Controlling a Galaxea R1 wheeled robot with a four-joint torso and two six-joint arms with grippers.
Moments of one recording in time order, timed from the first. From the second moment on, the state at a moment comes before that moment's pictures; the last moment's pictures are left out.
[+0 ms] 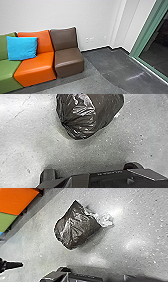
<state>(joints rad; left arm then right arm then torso) 1.05 2.75 -2.37 -0.14 0.26 -0.08 -0.97 2.38 -1.78 0.04 -0.20 0.17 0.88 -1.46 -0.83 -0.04</state>
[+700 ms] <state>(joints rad) 0.99 2.83 -2.47 -0.16 0.32 -0.08 -0.99 2.33 -1.72 0.04 -0.20 0.17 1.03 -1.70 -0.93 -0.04</state>
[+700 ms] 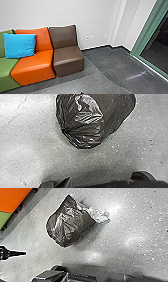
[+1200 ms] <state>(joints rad) 0.92 2.84 -2.47 -0.20 0.31 -0.08 -0.97 2.32 -1.70 0.05 -0.20 0.17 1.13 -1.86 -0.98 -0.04</state>
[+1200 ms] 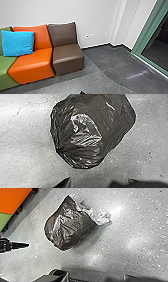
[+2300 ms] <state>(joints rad) 0.81 2.93 -2.57 -0.21 0.33 -0.08 -0.85 2.22 -1.57 0.11 -0.21 0.17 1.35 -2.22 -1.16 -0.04</state>
